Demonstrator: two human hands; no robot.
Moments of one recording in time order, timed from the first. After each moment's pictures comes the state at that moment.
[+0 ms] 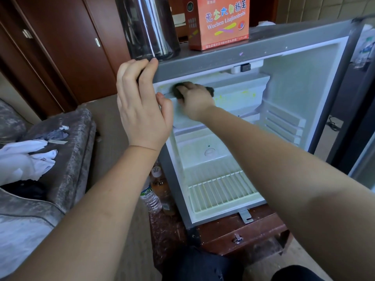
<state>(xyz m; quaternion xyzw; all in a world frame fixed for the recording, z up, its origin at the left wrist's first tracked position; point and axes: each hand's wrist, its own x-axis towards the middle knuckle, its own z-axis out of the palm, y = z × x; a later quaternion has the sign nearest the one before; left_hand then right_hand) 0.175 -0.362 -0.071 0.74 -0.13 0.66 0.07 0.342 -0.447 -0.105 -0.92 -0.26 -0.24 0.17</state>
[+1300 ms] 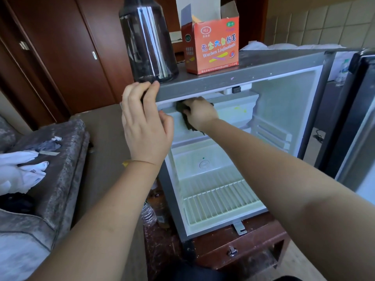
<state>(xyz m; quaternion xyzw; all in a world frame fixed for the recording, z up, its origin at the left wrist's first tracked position) 0.173 -0.365 -0.071 0.75 -0.10 0.66 0.05 0.328 -0.476 -0.088 -0.92 -0.23 -0.21 0.23</state>
